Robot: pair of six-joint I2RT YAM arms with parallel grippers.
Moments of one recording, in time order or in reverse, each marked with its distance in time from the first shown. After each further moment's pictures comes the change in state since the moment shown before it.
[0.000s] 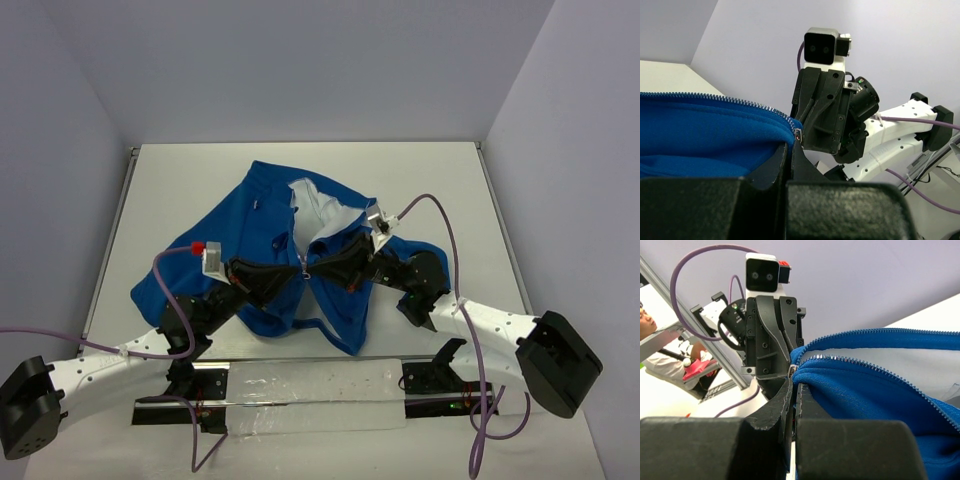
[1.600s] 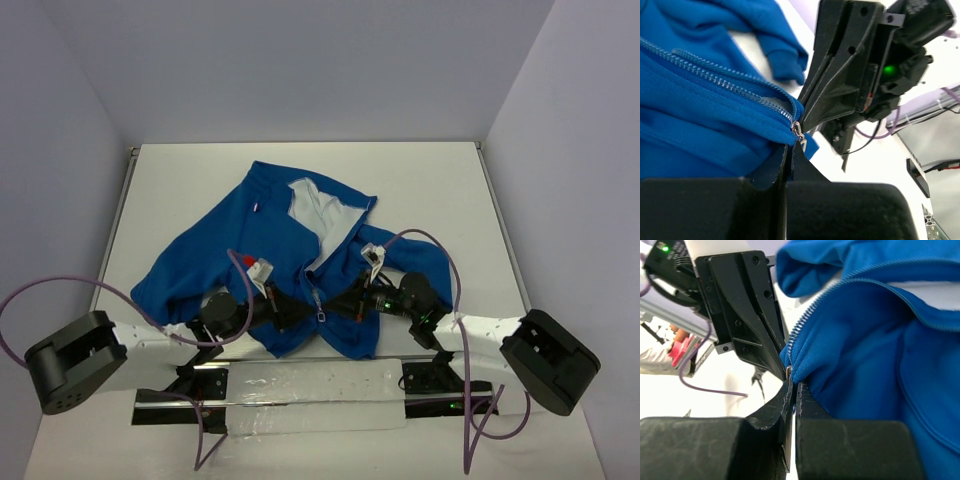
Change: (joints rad) left arm -0.016 0.380 -0.113 0.031 0.174 -0.096; right arm -0.014 0.009 -0.278 -0.163 0.034 0.002
